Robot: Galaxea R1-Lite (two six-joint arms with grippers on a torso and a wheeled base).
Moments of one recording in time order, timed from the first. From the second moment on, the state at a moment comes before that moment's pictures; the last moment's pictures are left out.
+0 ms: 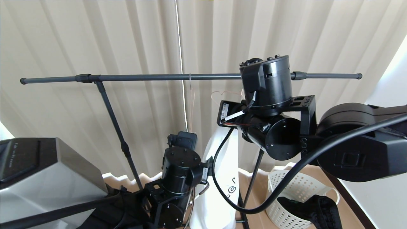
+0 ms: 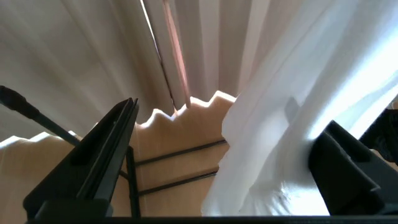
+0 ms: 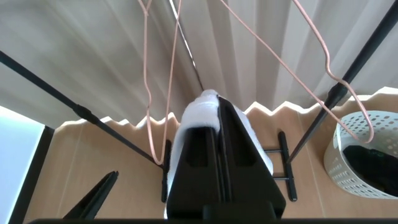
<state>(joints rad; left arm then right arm) -0.84 2.02 -0.72 -0.96 0.65 -0.12 0.86 1.88 -1.38 -0.13 -0.70 0.52</state>
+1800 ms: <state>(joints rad) -0.67 1.76 -1.11 -0.24 0.39 -0.09 0.71 1.66 -1.14 -0.11 -0.58 0.00</state>
